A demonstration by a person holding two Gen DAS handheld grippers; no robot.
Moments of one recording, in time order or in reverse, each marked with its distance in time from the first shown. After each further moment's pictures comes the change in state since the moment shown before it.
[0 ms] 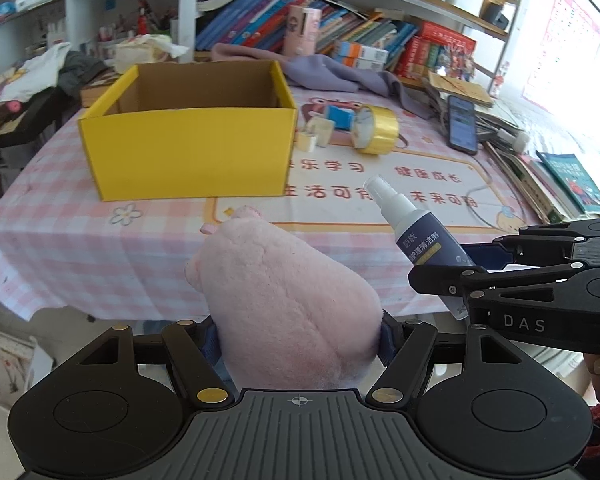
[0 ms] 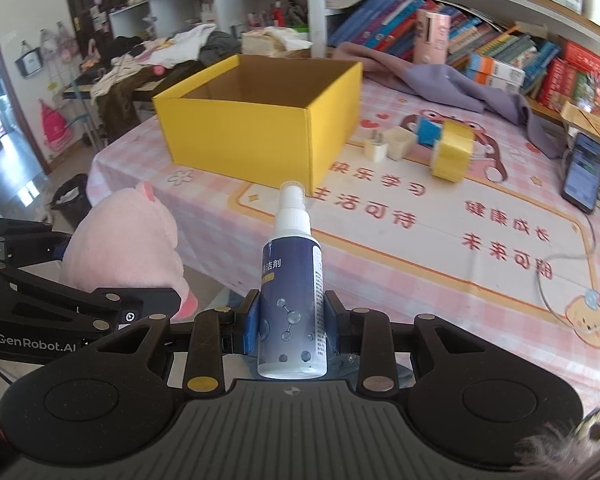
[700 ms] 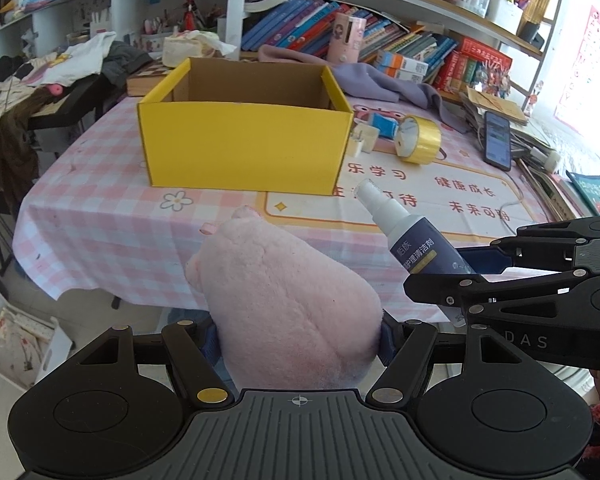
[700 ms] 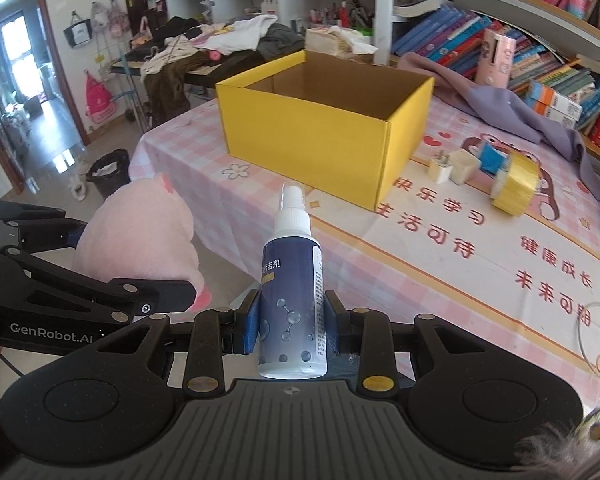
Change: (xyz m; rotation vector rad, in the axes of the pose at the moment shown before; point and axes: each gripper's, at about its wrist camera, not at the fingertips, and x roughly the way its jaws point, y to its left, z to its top) left arm -0.012 0.026 -0.010 -0.072 -0.018 0.076; right arm 0.014 0.035 0.010 -0.125 0.011 0.102
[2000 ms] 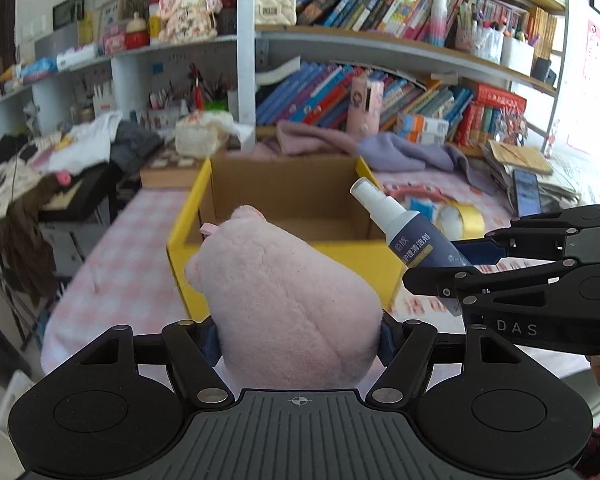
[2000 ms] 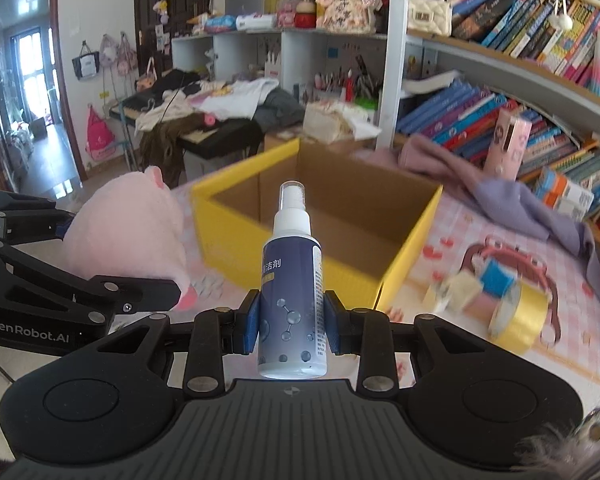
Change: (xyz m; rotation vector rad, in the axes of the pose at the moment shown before) left arm 0.021 0.034 0.111 0.106 -0.174 0.054; right arm 0.040 -0.028 0.111 -0.066 -0.178 -0.030
